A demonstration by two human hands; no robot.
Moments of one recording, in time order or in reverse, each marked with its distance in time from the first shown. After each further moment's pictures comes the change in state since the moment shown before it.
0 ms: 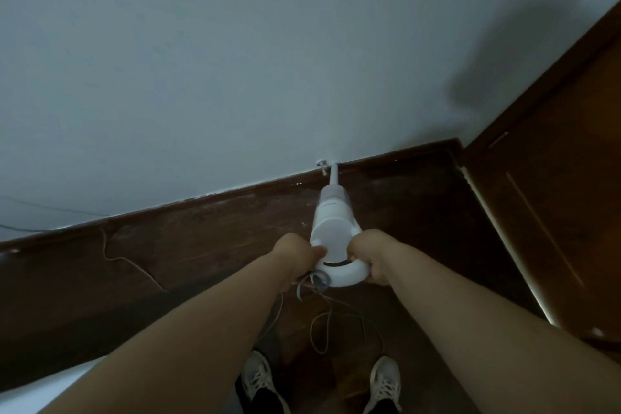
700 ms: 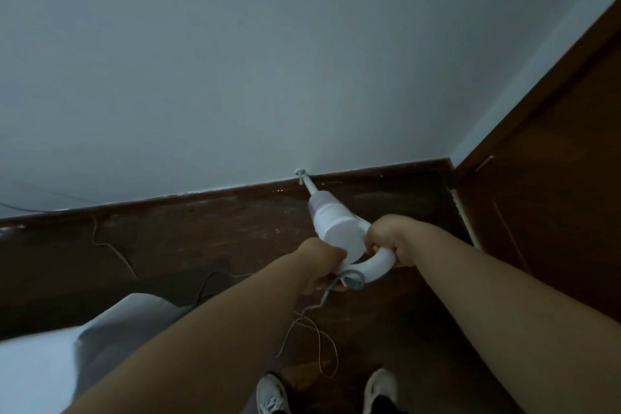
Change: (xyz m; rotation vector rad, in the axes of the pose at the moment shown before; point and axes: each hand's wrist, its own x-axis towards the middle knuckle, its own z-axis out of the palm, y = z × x) left_hand -0.017 0.145 0.185 -0.388 -0.093 -0.137; right_hand 0.044 0.009 -0.230 -0.395 -0.091 -0.117
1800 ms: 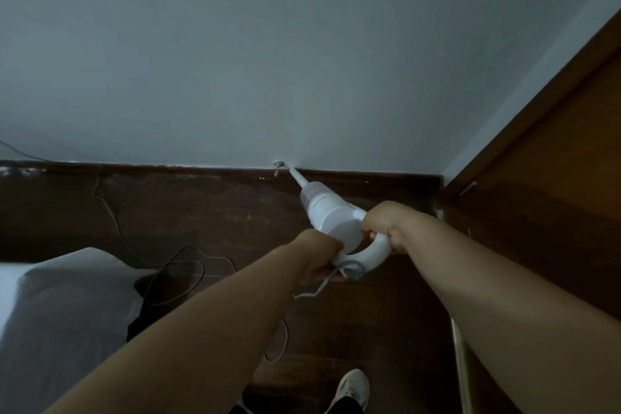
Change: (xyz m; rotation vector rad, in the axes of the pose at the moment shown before) left_hand 0.041 0.108 0.221 -0.178 0.141 0.012; right_hand 0.074 0.069 -0.225 -0.141 -0.034 -0.140
